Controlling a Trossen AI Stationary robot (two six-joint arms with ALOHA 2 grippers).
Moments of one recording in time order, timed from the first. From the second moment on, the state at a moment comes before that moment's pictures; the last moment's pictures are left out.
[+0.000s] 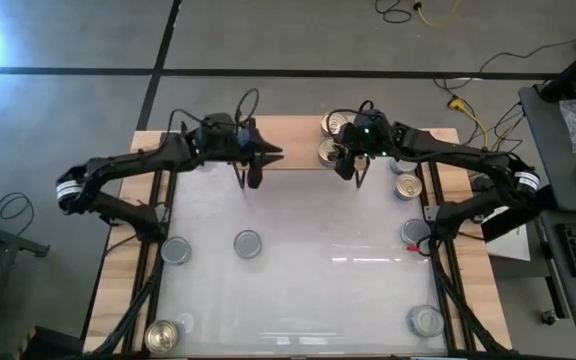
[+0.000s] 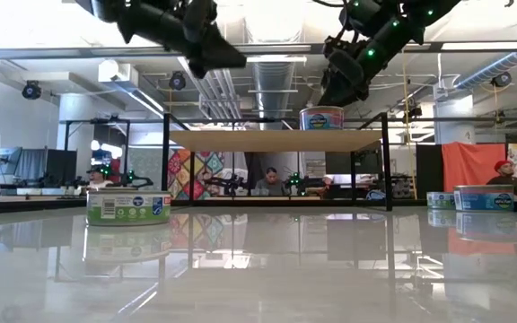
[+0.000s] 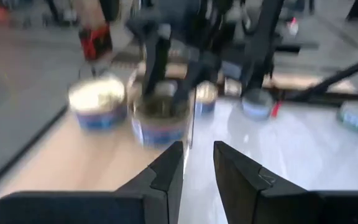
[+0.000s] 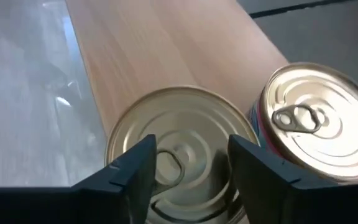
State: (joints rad) left arm 0.43 1.32 1.01 -0.01 0.26 0.08; right arm -0.53 1.37 1.06 -0.37 -0.04 -0.15
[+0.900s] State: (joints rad) left arm 0.42 1.24 0.97 0.00 0.27 0.07; right arm -0.54 1.36 1.06 -0.39 -0.01 -0.21
